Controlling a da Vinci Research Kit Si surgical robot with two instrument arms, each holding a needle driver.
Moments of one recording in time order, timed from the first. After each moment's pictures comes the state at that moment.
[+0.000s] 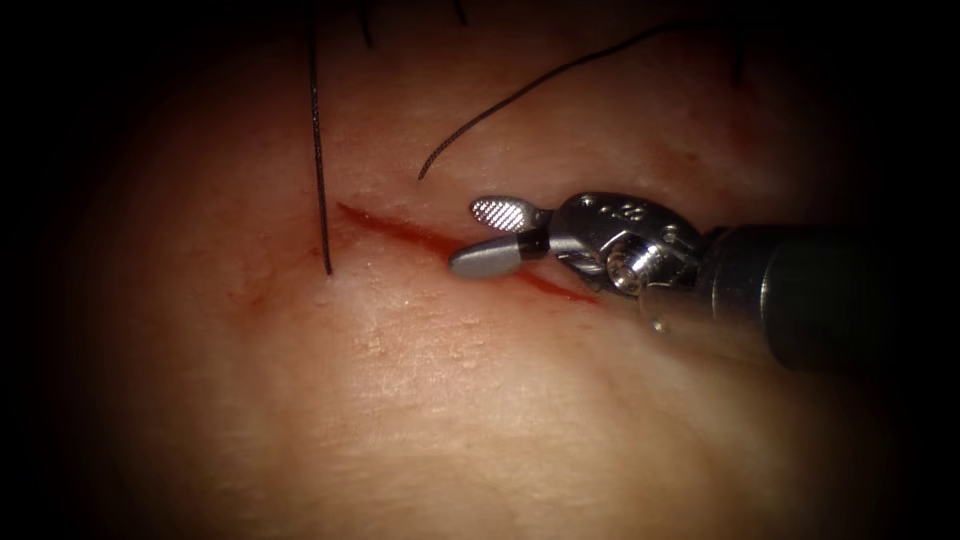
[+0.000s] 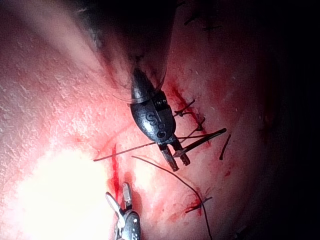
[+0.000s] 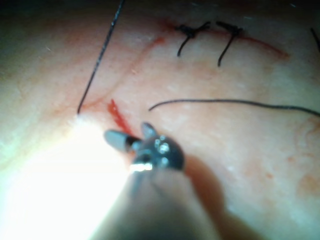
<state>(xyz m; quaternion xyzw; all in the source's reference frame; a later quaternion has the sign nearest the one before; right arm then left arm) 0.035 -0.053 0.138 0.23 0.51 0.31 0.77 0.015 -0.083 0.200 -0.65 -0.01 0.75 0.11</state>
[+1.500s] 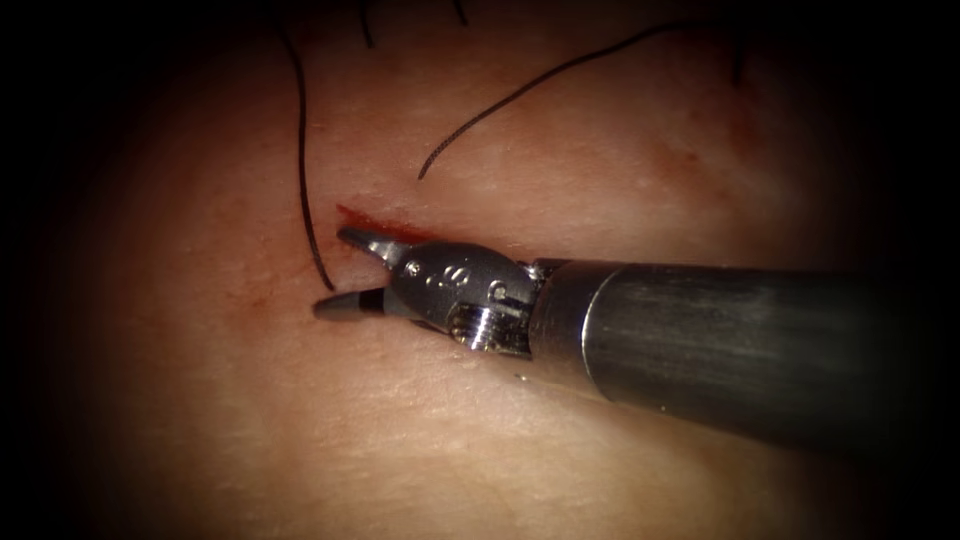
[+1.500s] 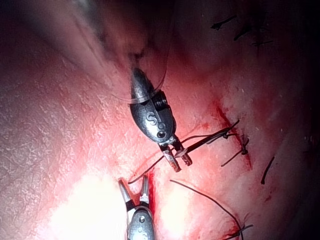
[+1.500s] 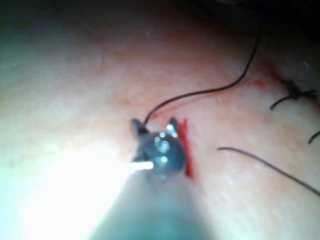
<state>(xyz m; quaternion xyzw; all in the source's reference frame) 0.046 -0.058 0.140 0.09 0.47 0.16 0.86 0.019 -0.092 0.206 -0.64 -0.01 0.75 0.14</state>
